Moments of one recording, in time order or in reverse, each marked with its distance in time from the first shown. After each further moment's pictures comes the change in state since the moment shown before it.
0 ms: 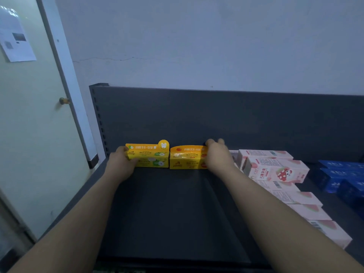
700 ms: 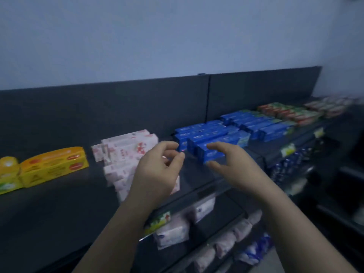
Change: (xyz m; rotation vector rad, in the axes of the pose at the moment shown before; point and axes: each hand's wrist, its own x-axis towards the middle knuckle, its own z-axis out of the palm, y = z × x) left_hand -0.298 0.239 0.124 -0.586 -0.485 0.729; right_hand -0.256 0.223 -0.175 0.126 0.218 0.246
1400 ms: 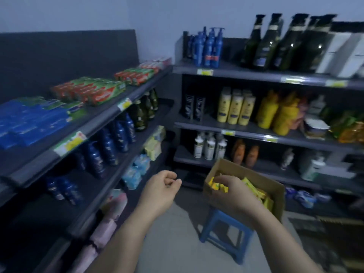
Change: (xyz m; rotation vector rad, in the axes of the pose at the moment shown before) left_hand -0.104 0.120 0.522 0.002 -0.924 -0.039; right_hand -0.286 0.409 -0.206 0.028 0.212 0.989
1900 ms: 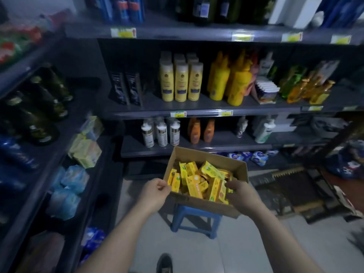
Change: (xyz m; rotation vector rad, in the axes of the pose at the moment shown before) left_hand 0.229 -0.014 0.197 0.049 -0.437 -0.151; right_hand 0.152 0.198 -0.041 0.055 0.065 0.575
